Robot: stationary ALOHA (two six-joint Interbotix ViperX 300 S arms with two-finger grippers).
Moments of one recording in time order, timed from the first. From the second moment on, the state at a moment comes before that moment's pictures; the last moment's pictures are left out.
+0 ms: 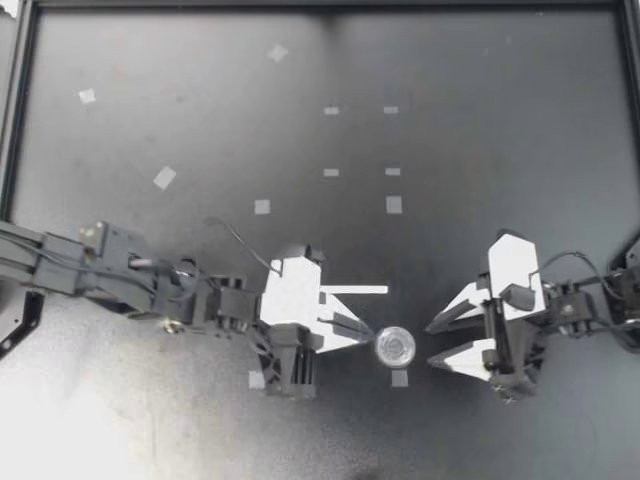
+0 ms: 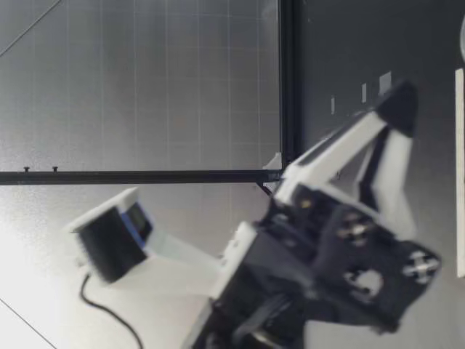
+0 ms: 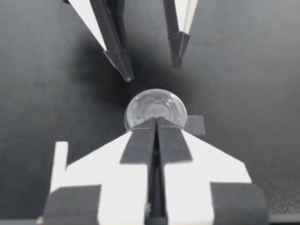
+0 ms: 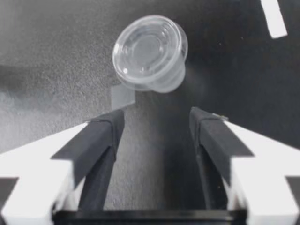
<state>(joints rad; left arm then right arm) -0.15 0.26 0.62 -0.10 -0.38 0.00 0.18 0.11 1.19 0.03 -0.74 0.44</state>
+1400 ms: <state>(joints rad) -0.16 0.41 0.56 -0.10 -0.45 -0.01 0.19 0.29 1.05 0.03 -0.79 0.44</state>
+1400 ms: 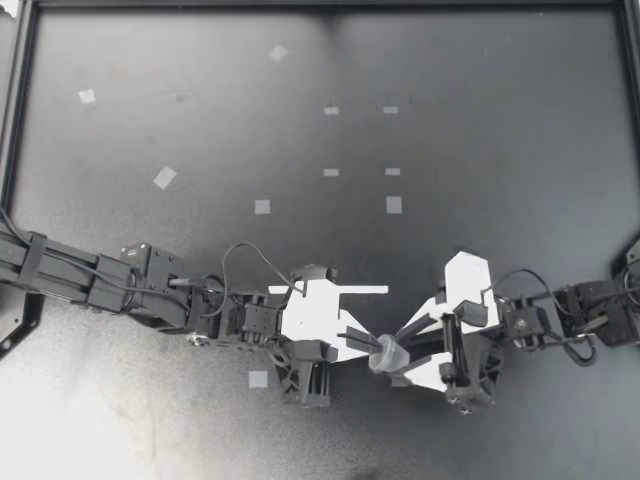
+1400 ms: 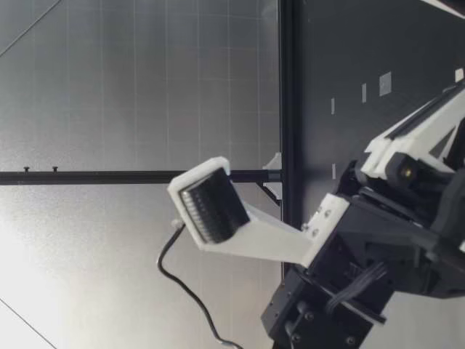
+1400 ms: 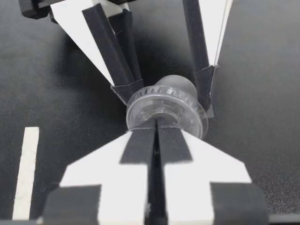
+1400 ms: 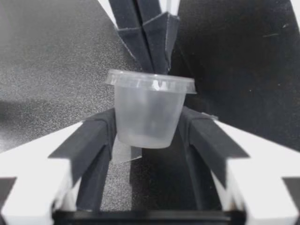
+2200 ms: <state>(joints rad) -0.16 0.31 0.64 -0.11 -0.45 -0.01 0.19 0.22 1.09 0.05 -0.82 0.43</state>
